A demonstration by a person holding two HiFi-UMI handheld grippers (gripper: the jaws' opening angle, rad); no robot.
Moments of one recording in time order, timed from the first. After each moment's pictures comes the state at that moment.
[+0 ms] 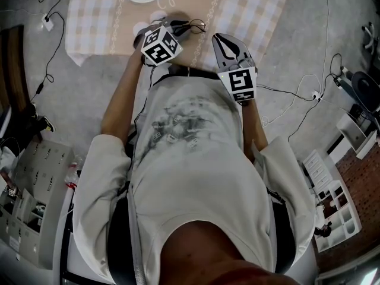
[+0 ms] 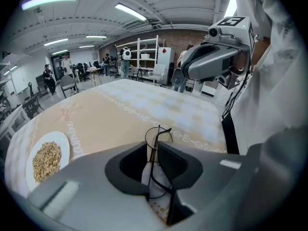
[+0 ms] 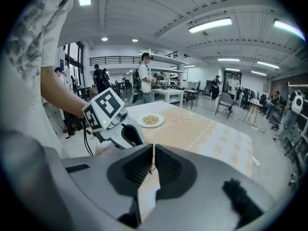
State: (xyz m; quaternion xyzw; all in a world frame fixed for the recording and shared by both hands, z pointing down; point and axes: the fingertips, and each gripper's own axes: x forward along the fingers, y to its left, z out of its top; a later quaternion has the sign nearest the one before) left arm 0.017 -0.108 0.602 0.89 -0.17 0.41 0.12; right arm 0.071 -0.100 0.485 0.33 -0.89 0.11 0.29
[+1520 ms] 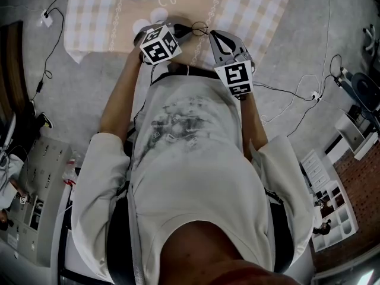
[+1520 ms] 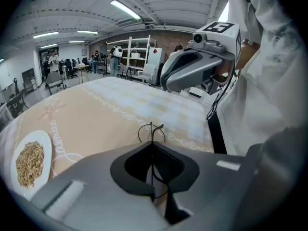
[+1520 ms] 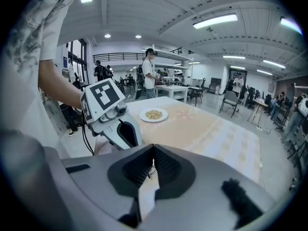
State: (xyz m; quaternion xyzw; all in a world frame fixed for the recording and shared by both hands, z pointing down) left arm 0.027 -0.083 0.605 0.90 -0.10 0.40 0.14; right arm 0.061 -0.102 0.510 0.31 -0.89 0.11 0.31
